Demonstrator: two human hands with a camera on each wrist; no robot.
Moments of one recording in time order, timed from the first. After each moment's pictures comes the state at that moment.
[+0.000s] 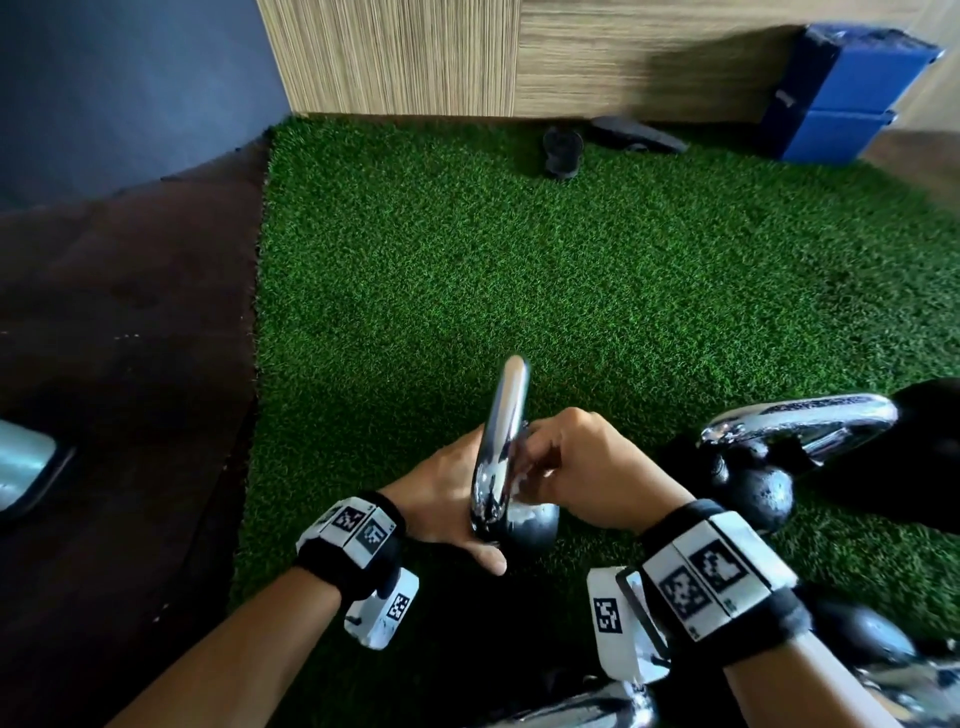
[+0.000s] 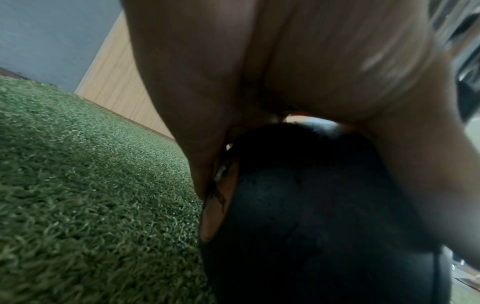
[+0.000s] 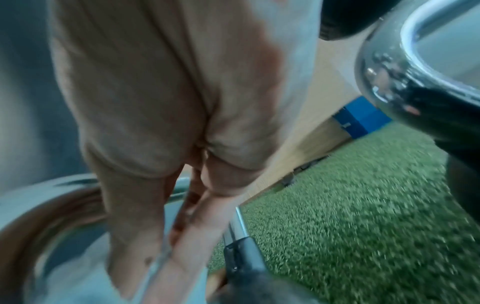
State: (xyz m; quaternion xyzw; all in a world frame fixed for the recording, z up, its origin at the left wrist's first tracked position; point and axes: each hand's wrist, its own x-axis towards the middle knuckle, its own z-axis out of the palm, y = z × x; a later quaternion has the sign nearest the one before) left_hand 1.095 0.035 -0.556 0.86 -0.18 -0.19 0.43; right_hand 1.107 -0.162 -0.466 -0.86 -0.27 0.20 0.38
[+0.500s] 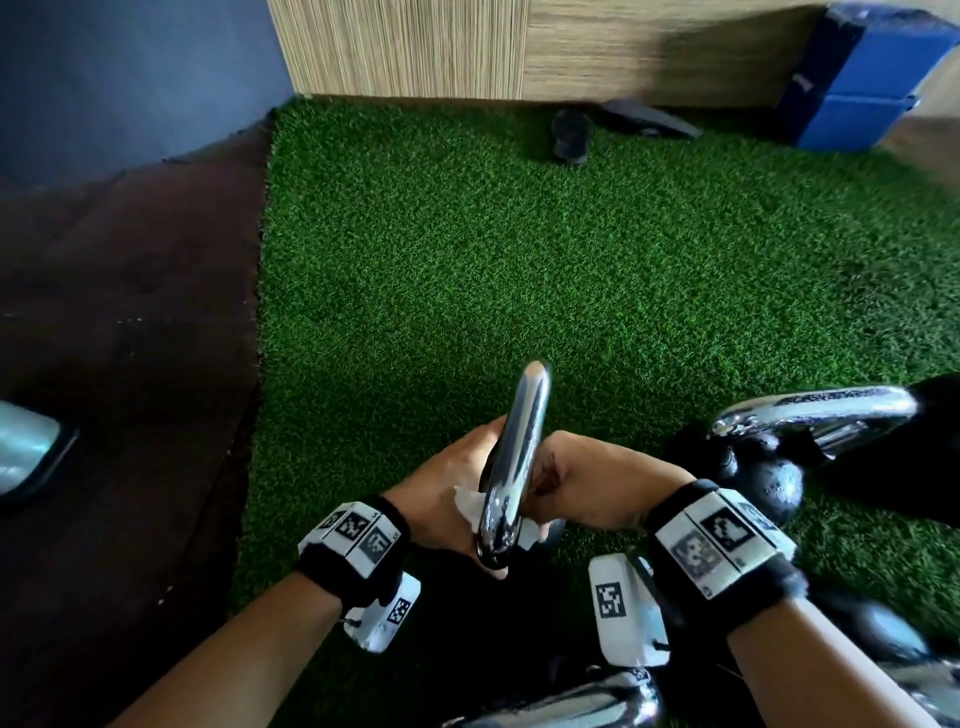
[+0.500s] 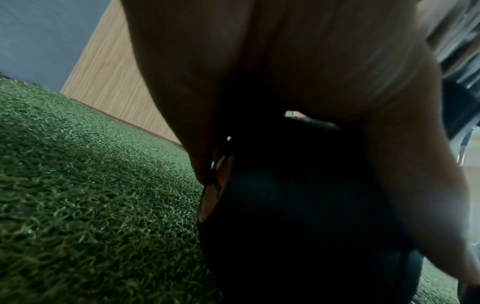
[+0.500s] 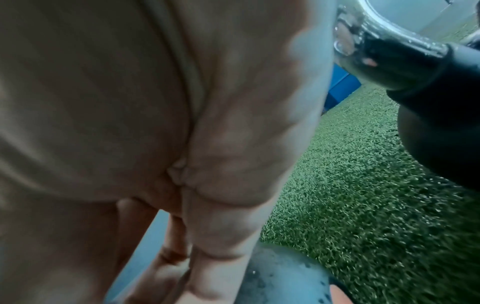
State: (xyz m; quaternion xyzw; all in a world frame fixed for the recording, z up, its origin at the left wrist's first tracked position) left_hand 1.088 0.037 -0.575 0.88 -0.18 -0.16 0.41; right_hand 1.114 -0.165 -0.485 -0.77 -0.33 0.38 0.39
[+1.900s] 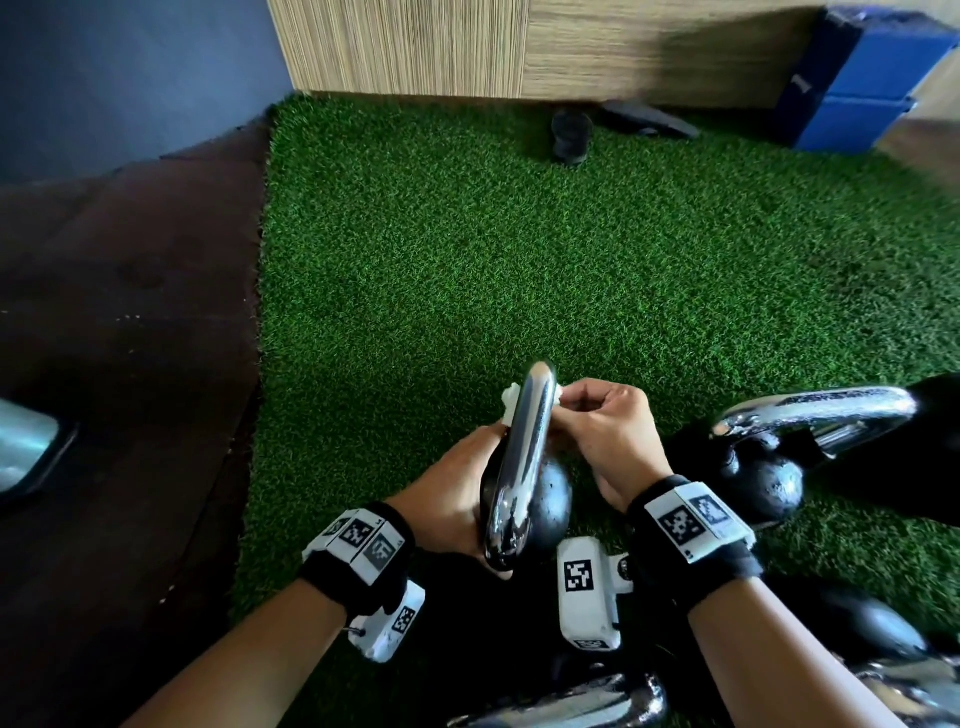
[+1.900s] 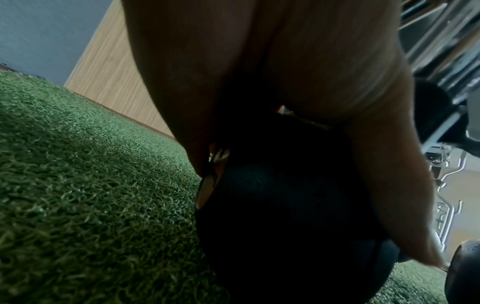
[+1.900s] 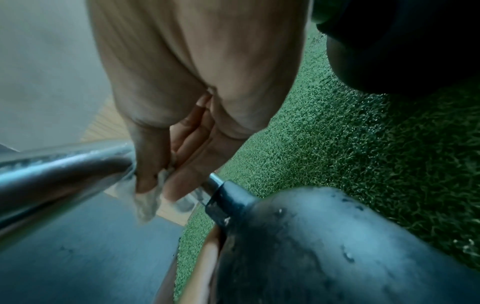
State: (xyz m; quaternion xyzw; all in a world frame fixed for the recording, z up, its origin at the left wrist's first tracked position) left_hand 1.083 0.031 -0.576 0.83 -0.20 -0.13 0.50; right_hand 1.124 -0.154 -0.506 -0.71 0.03 0.08 0.70
